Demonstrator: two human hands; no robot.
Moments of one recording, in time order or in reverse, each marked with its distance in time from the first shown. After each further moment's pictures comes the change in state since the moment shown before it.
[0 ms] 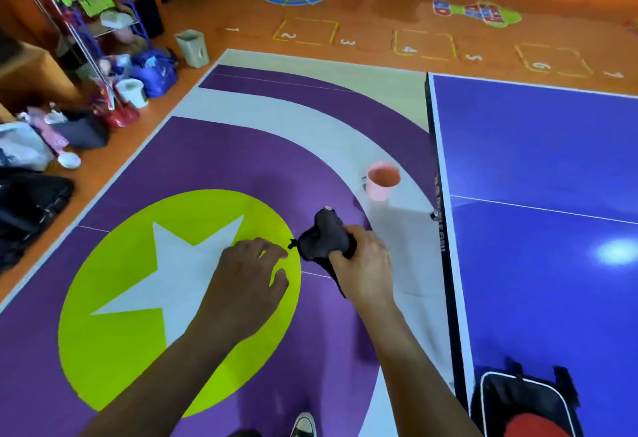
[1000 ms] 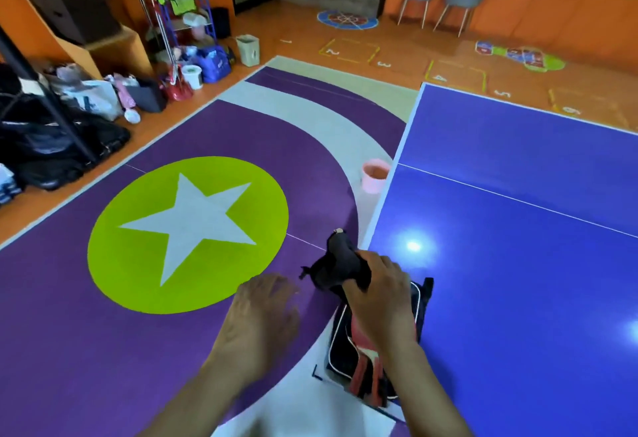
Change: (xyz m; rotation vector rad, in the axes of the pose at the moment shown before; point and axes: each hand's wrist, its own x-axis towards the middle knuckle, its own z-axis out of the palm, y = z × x) left_hand -0.281 0.345 0.093 -0.155 0.134 -0.154; right_hand -0.254 0.241 -0.227 -0.127 0.004 -0.292
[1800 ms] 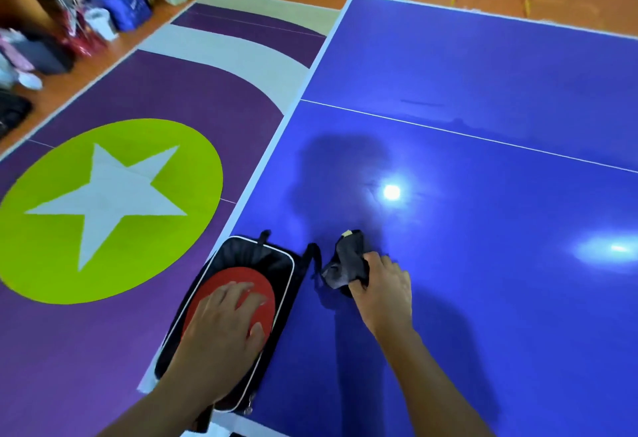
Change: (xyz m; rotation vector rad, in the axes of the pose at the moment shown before) left_hand 0.090 0.165 0.233 0.170 -0.332 -0.077; right_hand 0.053 0.369 -0.017 -0.265 -0.227 0.213
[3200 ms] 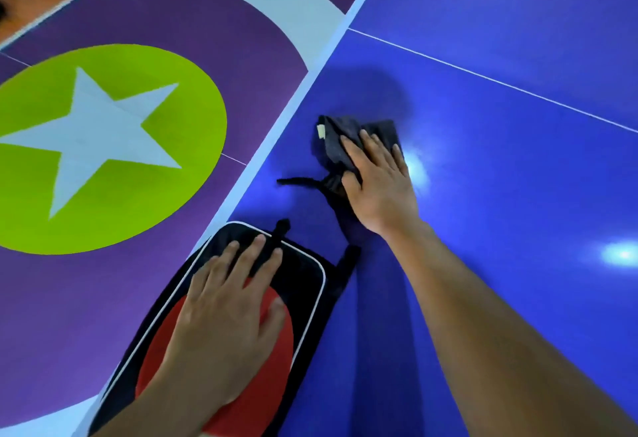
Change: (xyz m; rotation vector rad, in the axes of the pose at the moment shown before) left_hand 0.087 -0.058 0.071 -0.007 -0.045 -0.152; right_hand 0.198 -0.078 0.083 -0.090 -0.013 -0.425
